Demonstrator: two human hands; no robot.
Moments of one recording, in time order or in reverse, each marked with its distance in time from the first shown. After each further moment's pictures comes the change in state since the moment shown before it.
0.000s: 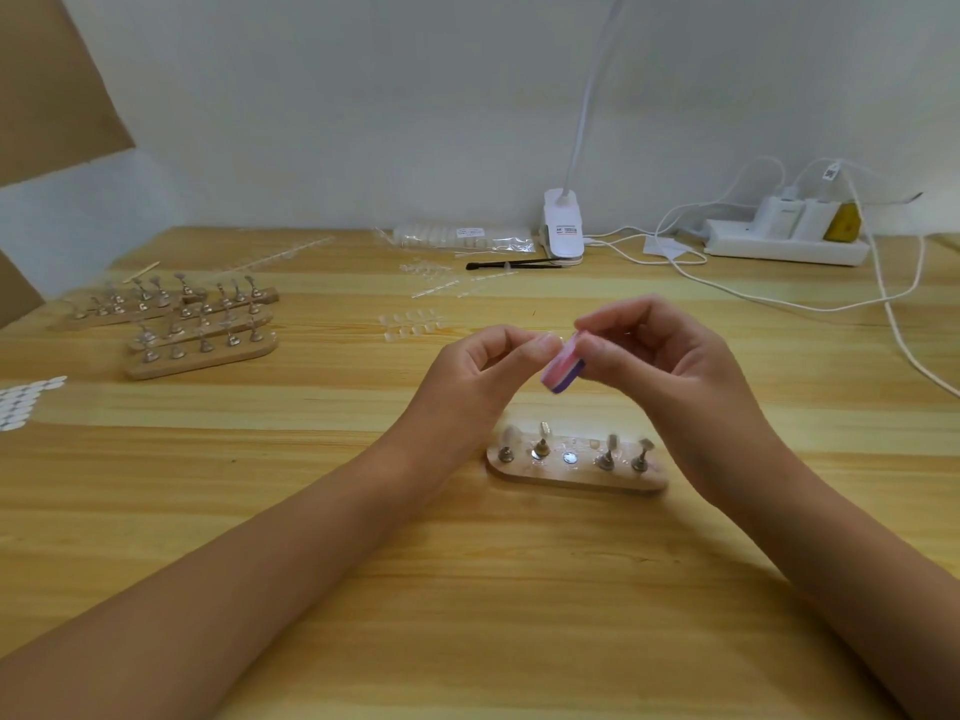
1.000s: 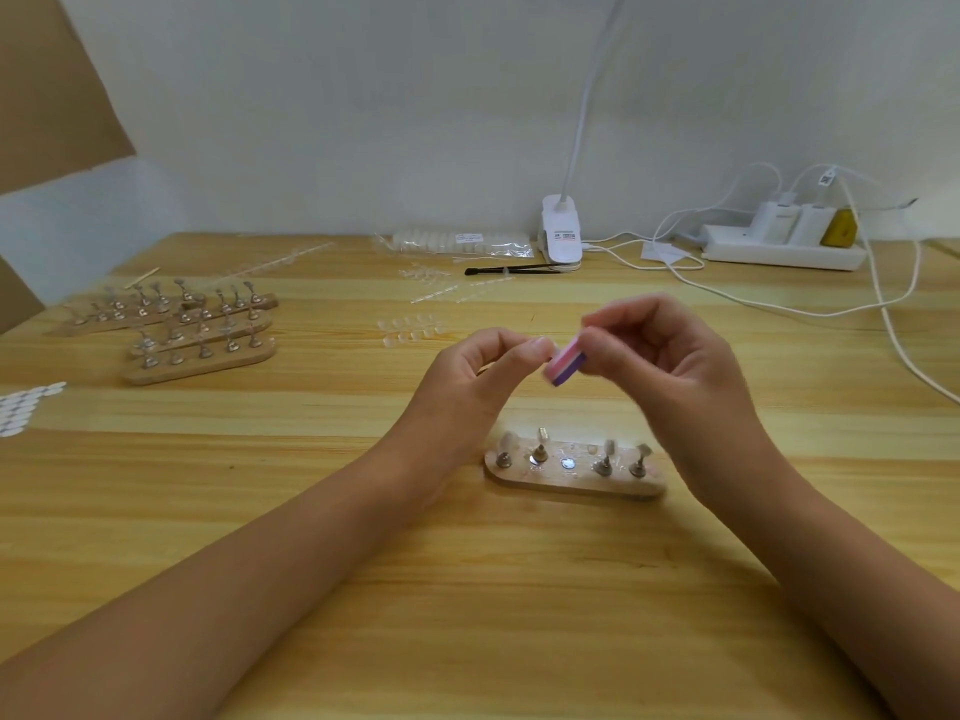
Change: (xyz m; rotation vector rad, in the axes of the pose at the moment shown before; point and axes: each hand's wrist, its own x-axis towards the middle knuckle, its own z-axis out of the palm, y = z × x) left_hand 0.001 0.000 0.000 0.008 0.035 0.000; right_hand 0.001 0.001 0.002 0.004 0.017 -0.055
